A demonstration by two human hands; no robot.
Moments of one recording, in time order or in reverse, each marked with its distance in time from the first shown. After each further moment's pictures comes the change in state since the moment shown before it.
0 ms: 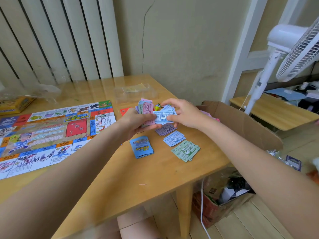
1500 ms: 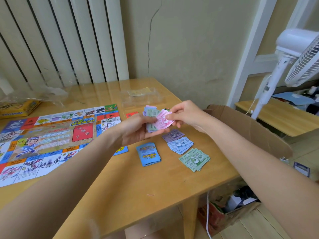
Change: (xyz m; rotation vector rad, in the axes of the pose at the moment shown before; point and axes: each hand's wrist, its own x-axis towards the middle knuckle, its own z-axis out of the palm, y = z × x) left_hand 0.000 0.010 -0.018 -0.226 -0.265 -0.142; right_hand 0.023 -0.012 0.004 0.414 -0.007 0.198
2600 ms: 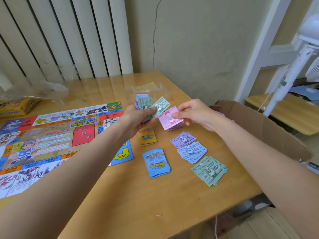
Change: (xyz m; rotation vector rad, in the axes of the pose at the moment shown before) left_hand 0.049 0.015 -0.031 0.101 0.390 0.217; right_hand 0.049 0.022 -0.003 0.048 -0.003 0.078
